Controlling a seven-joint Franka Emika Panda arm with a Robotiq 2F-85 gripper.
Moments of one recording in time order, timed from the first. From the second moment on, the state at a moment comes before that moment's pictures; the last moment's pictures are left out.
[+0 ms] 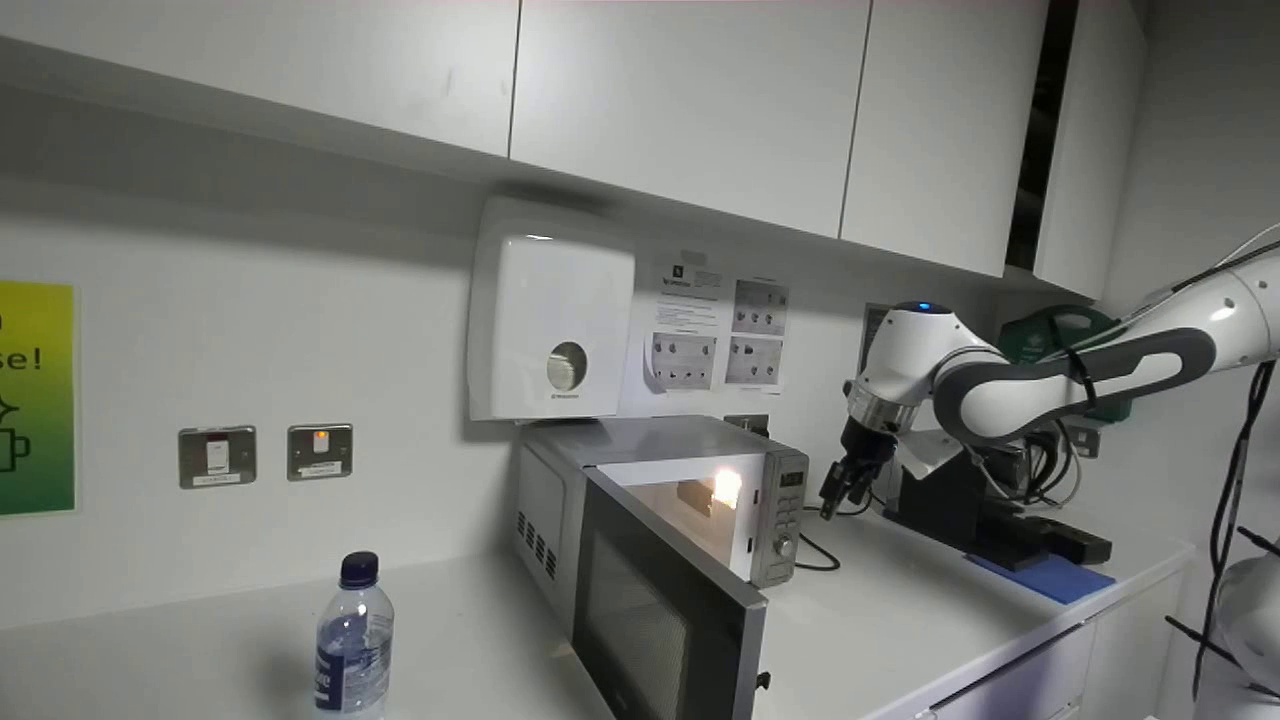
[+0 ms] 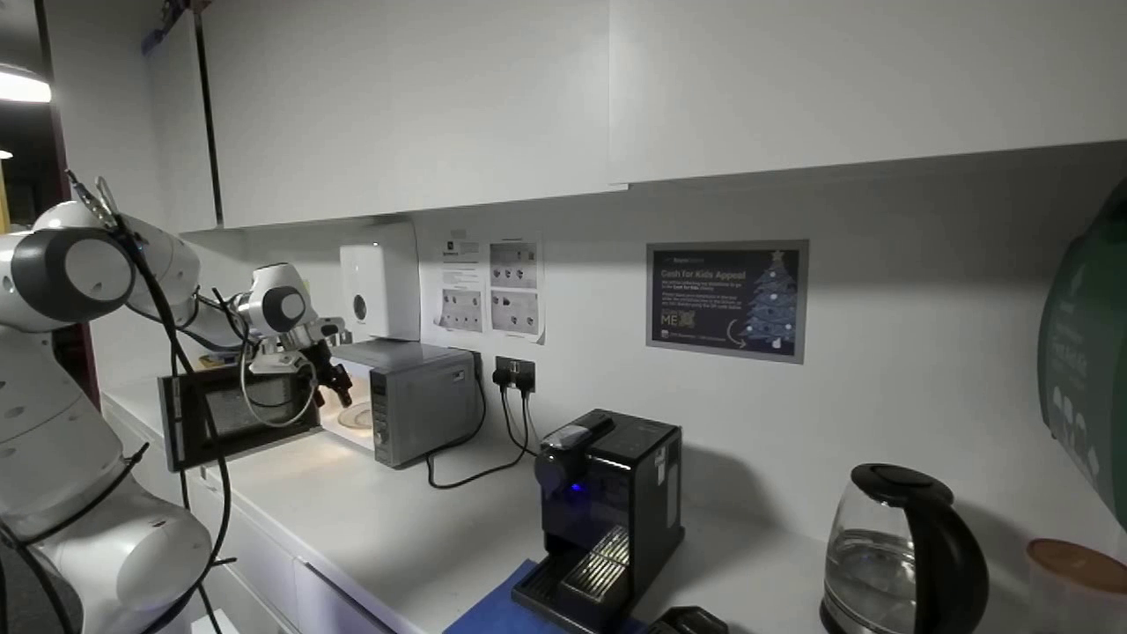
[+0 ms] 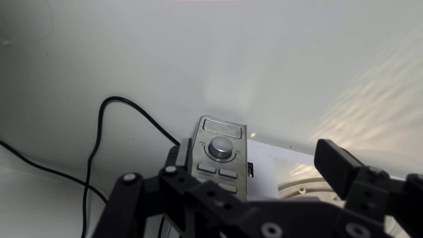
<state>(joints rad) 0.23 -0.37 0.42 -2.33 -0.09 2.23 0.44</state>
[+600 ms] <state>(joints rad) 0.24 -0.37 0.44 -2.34 -0.15 2.44 0.44</state>
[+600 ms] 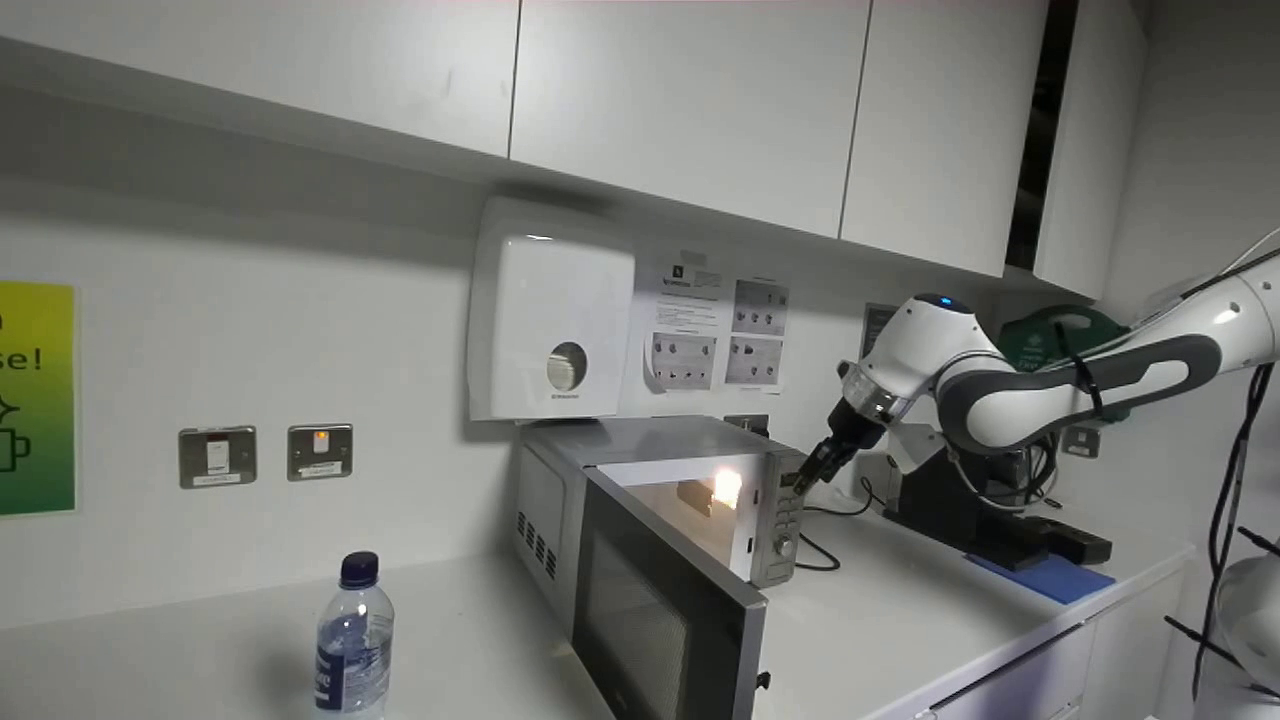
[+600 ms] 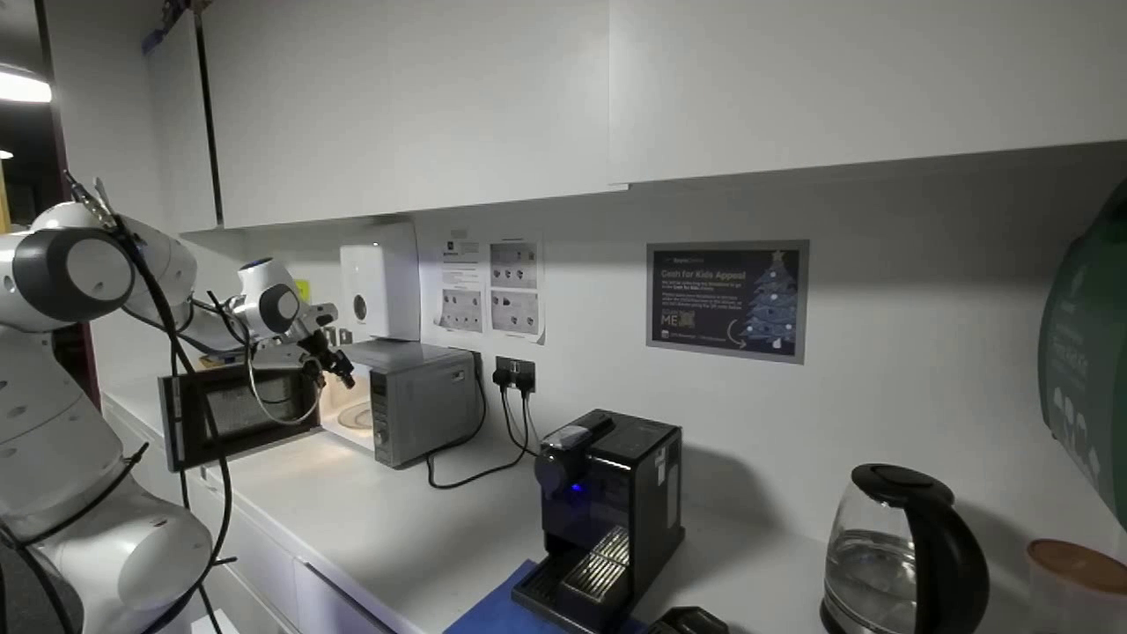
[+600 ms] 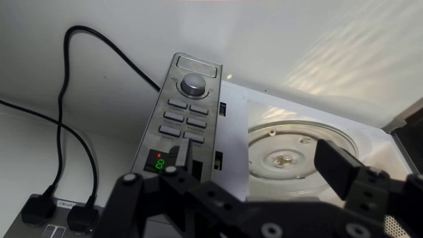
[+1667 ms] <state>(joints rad) 0.35 -0.34 0.43 -2.37 0.08 2.30 0.32</state>
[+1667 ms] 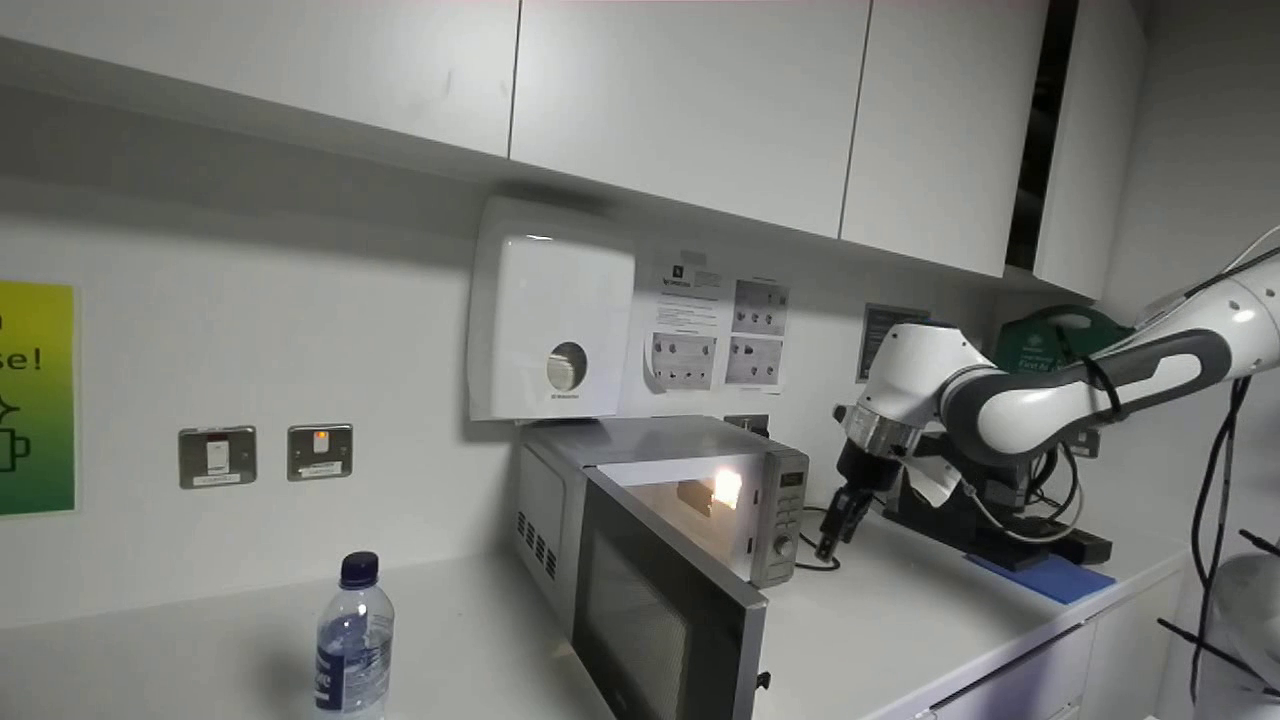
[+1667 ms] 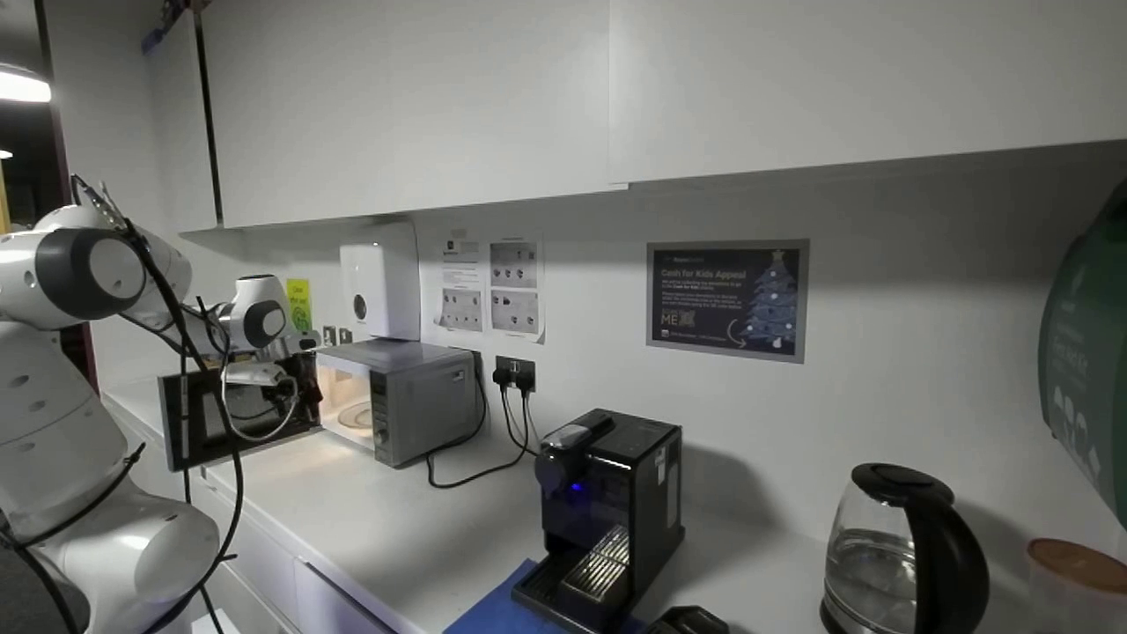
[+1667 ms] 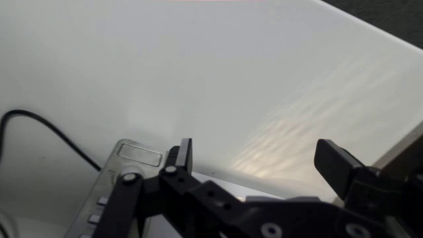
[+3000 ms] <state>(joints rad) 0.37 -0.31 0.39 -2.38 0.05 2.24 0.25</state>
